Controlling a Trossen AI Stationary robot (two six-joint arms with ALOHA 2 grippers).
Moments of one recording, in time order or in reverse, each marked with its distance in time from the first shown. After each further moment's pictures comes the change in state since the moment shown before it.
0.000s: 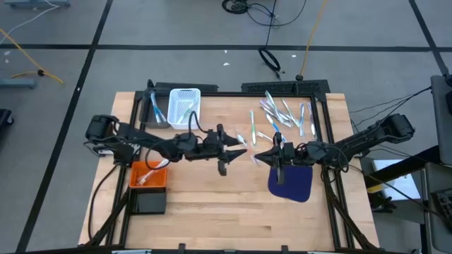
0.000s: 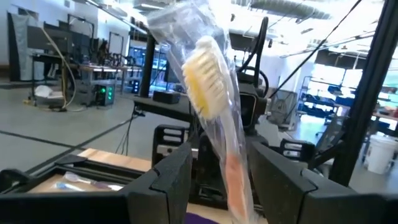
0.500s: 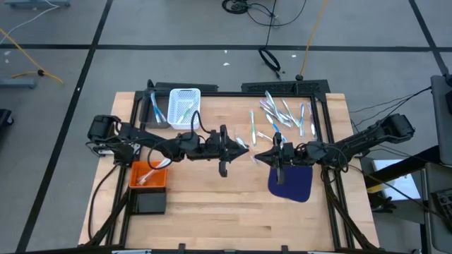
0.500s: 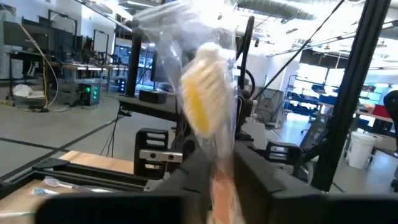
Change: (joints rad) left arm 0.010 0.018 0.026 -0.006 0.057 -0.007; right arm 0.000 0.000 0.000 -0.009 0.000 0.000
